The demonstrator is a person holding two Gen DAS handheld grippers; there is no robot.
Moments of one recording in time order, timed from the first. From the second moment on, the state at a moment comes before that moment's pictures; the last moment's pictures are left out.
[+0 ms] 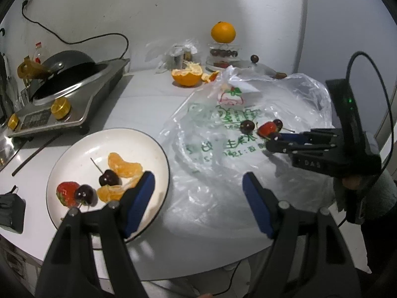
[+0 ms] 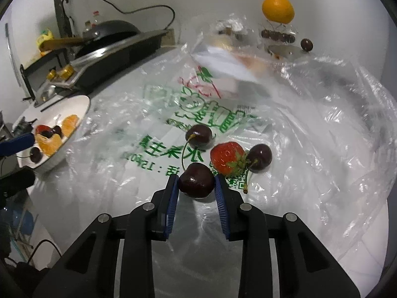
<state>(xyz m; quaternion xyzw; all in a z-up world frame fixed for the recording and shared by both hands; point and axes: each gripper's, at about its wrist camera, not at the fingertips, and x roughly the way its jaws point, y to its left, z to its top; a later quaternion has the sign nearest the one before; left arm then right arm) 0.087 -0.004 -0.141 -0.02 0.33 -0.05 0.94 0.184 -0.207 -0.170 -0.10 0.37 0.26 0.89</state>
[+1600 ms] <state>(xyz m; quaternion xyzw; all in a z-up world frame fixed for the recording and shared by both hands) 0.222 -0.124 -0.155 0.16 0.36 -0.07 0.92 0.222 -0.288 -0.135 -0.04 0.30 0.35 0.89</state>
